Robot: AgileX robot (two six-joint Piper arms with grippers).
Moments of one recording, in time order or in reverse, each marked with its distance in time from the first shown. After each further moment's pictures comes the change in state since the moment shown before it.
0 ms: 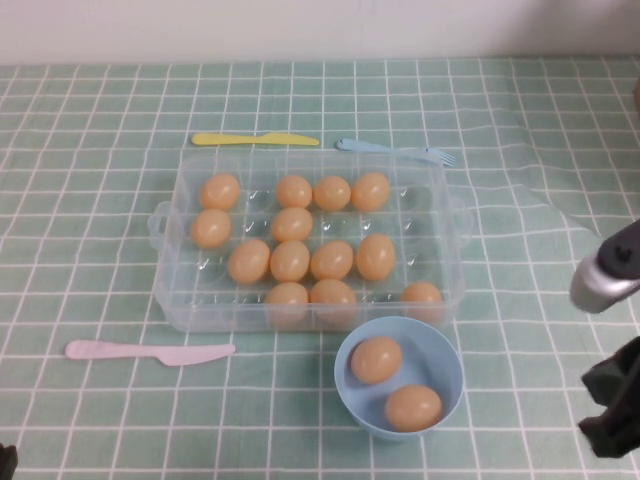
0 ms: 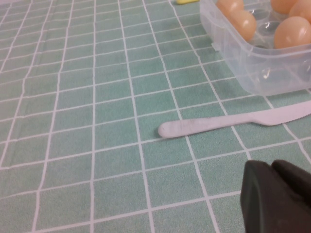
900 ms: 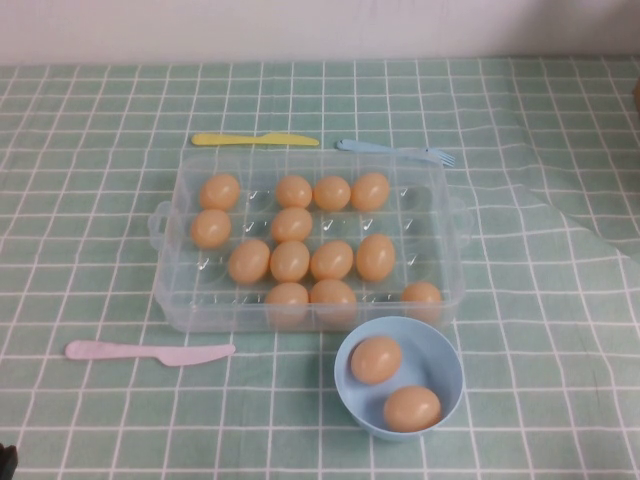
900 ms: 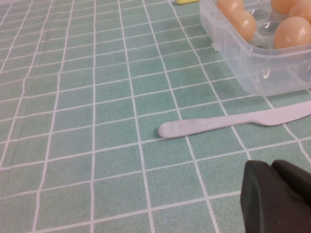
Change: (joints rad) right arm -0.720 -0.825 0.943 -0.050 -1.004 0.020; left arm 0.000 0.000 0.000 0.000 0.000 0.000
